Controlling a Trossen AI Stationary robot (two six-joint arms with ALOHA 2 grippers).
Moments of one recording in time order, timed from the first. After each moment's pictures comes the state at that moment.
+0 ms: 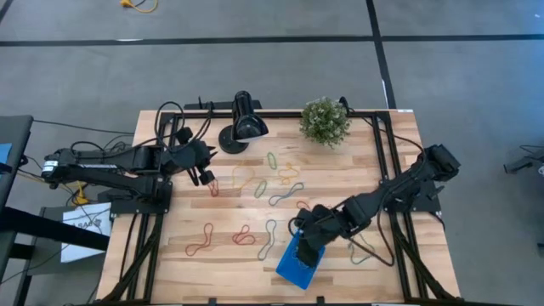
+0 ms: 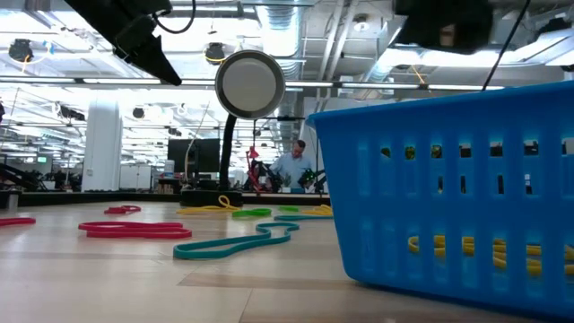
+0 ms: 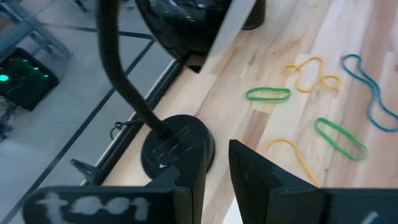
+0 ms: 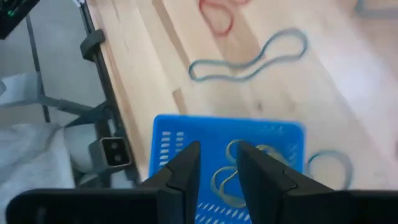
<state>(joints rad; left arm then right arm) 0.04 0.84 0.74 -0.57 -0.55 -0.07 0.50 1.65 1.27 -0.57 0.11 0.91</state>
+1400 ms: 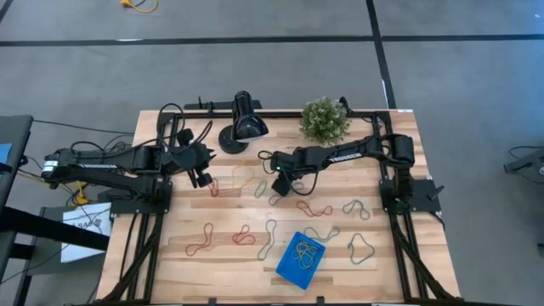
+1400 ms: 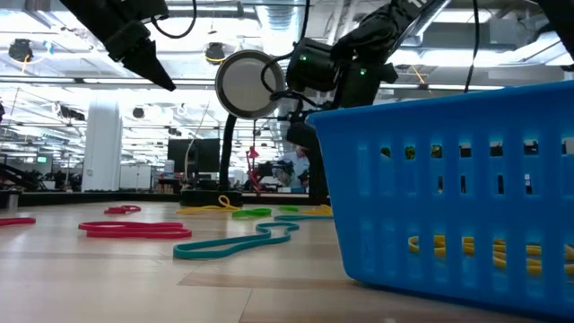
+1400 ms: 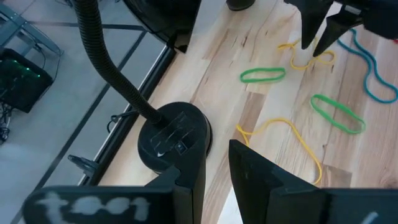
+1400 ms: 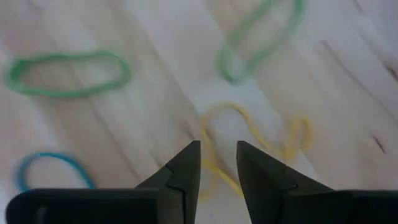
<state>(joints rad) 0.04 0.84 0.74 -0.62 -0.53 -0.04 -0.11 1.97 1.27 -0.49 0.13 0.36</state>
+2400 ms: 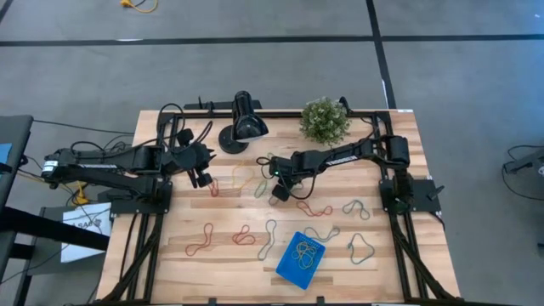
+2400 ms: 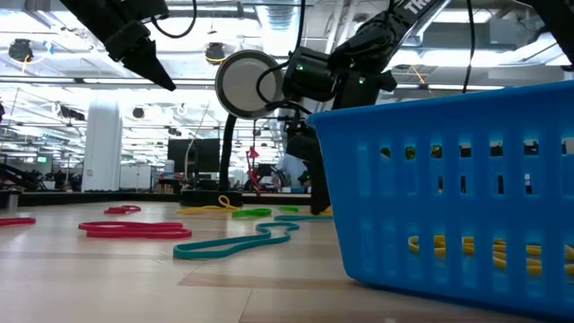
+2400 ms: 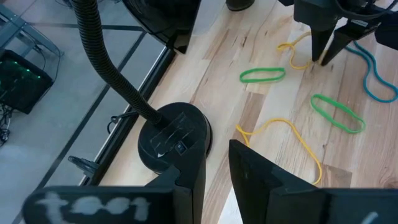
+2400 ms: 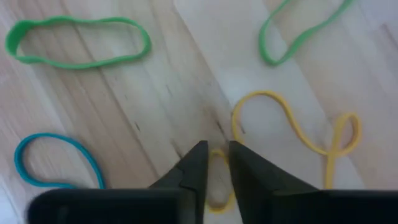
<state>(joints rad) 0.04 0.84 0.74 -0.62 -0.53 -0.03 -0.11 2.01 1.27 -0.48 0.12 0.33</state>
